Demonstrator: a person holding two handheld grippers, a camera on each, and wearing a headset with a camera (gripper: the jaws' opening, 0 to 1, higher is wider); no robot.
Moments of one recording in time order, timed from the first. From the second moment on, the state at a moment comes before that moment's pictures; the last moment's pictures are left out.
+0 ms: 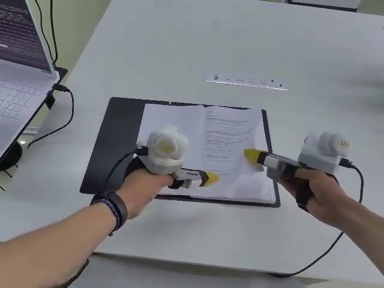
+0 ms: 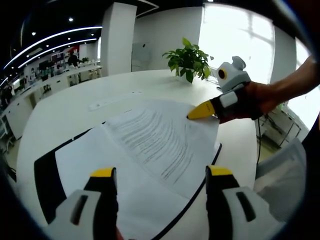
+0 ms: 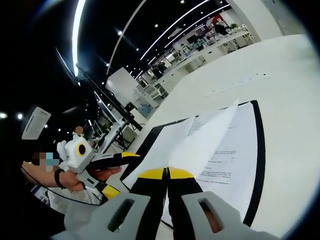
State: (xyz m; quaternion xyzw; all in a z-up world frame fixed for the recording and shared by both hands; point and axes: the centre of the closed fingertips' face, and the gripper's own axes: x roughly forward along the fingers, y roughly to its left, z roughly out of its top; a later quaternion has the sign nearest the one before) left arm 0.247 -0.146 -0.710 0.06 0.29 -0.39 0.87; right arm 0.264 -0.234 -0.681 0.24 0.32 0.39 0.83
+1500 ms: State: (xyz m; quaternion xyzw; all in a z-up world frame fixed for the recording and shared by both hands) left arm 0.213 0.010 -0.685 0.00 0.26 -0.27 0.93; right arm 0.244 -0.061 -0.662 0.21 0.32 0.52 0.76
